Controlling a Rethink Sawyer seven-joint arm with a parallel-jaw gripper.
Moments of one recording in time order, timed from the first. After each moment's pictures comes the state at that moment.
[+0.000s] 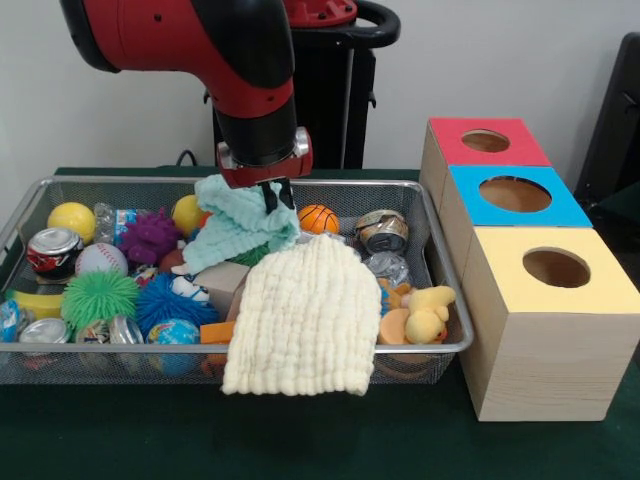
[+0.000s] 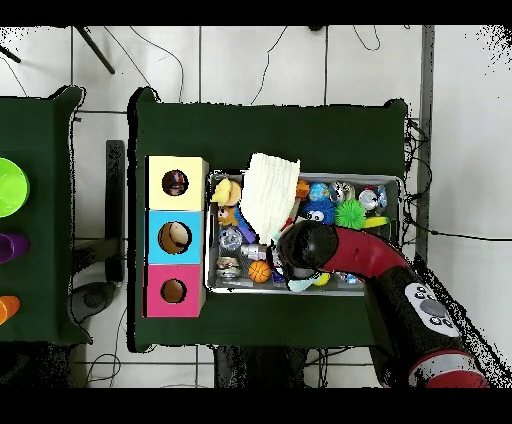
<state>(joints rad) -0.57 -0.55 0.21 1.74 -0.26 0.73 1.40</state>
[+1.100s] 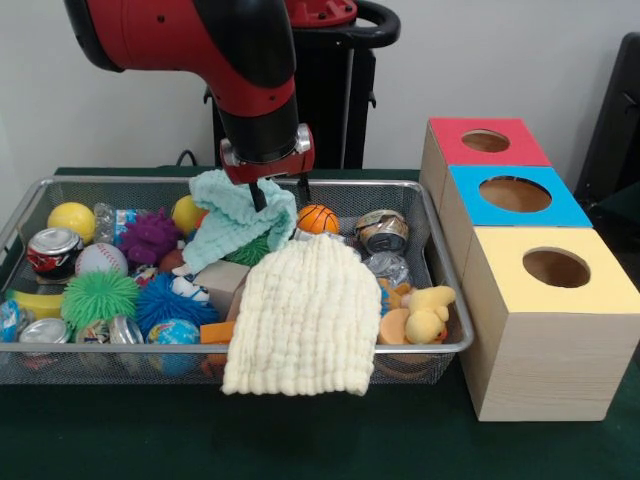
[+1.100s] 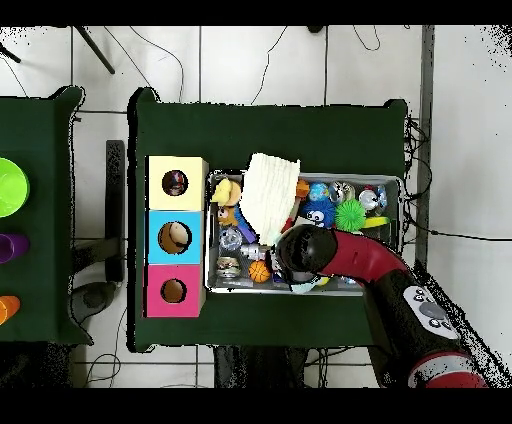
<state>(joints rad) -0.57 -0.55 0.21 1.76 -0.25 0.73 1.40</state>
